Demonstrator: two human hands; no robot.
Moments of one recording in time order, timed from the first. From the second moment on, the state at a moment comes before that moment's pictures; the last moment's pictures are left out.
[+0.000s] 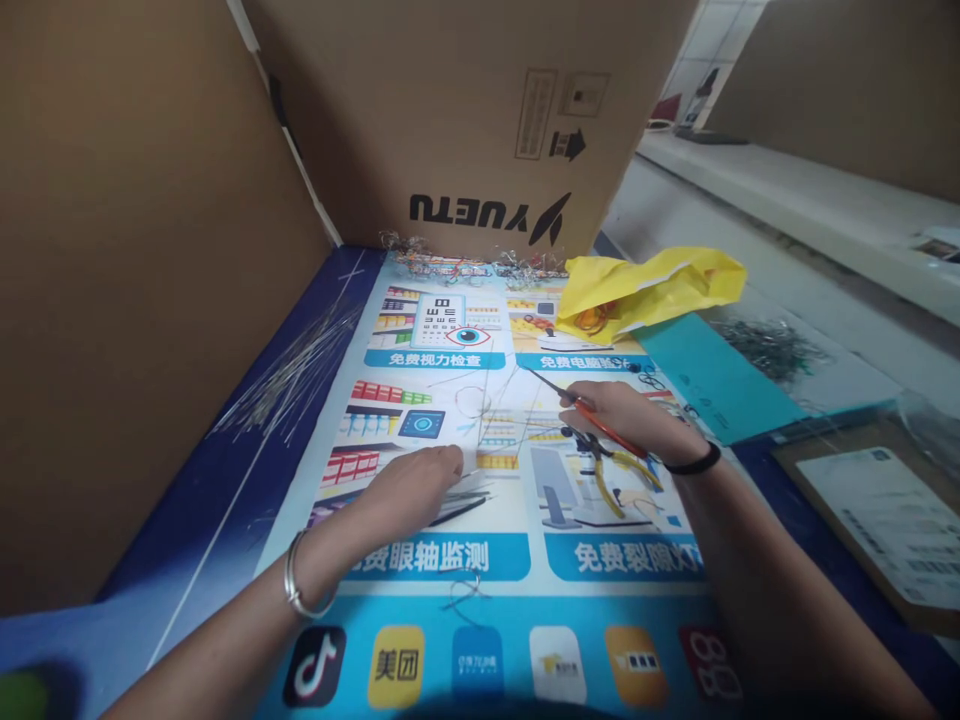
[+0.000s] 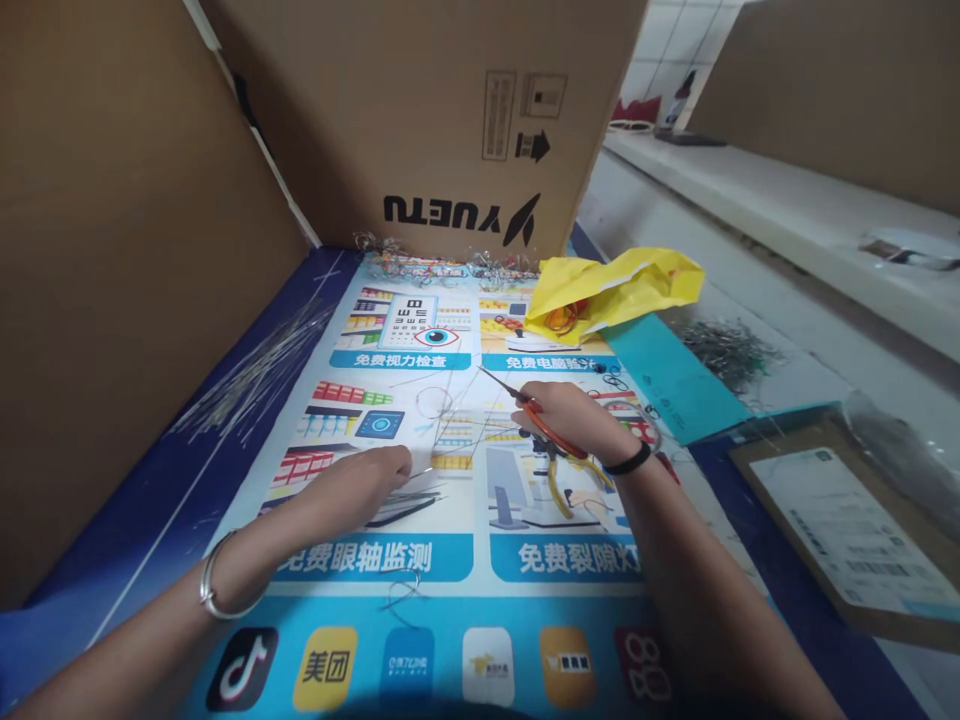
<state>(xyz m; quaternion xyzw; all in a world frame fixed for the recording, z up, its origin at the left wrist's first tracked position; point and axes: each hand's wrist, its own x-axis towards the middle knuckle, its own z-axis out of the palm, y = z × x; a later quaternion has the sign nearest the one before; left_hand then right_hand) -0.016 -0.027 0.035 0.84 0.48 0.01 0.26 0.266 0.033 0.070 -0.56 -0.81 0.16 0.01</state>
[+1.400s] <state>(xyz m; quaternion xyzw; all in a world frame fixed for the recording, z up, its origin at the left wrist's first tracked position) 0.017 0.077 0.069 0.64 0.57 0.18 0.47 0.271 0.021 0.079 -0.38 -0.47 0.70 0.37</state>
